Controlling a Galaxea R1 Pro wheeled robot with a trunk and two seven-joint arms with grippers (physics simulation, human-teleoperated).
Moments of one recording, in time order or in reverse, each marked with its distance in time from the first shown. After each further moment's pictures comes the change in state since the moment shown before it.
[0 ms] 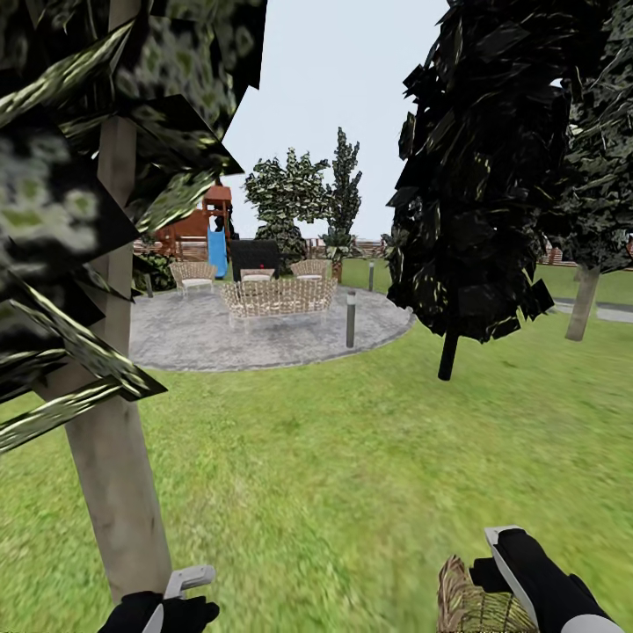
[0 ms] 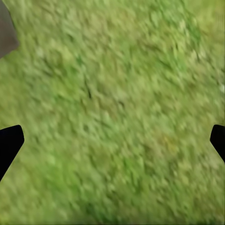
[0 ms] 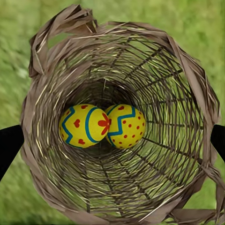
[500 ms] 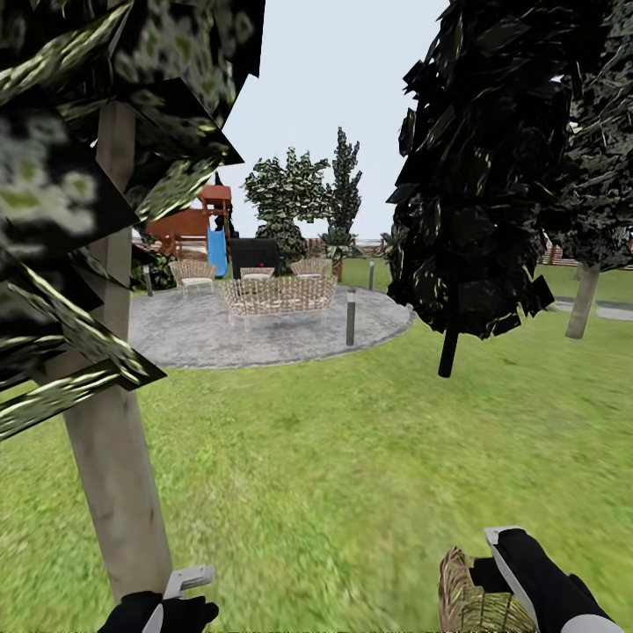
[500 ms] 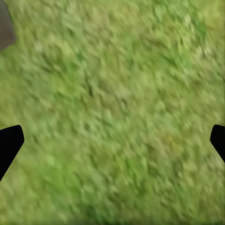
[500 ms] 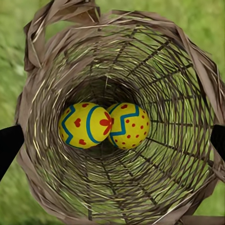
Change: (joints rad) left arm 0.000 0.001 0.001 0.000 0.000 0.002 0.000; right arm 0.000 0.000 0.000 0.000 -0.001 0.000 0.000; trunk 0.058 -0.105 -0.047
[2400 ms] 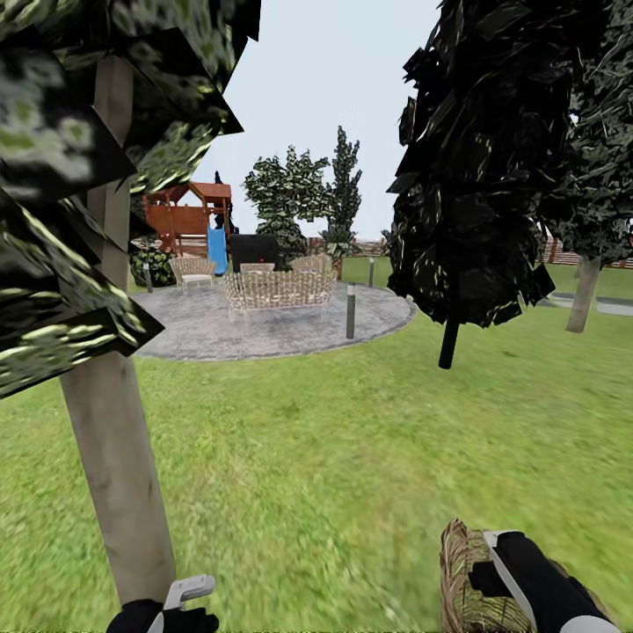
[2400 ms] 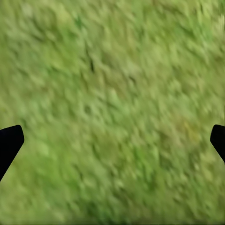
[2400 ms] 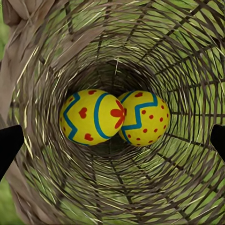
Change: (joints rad) left arm 0.000 -0.005 -0.003 0.043 0.000 0.001 -0.001; right arm 0.000 0.007 -0.001 0.018 -0.004 -0.001 0.003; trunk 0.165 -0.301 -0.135
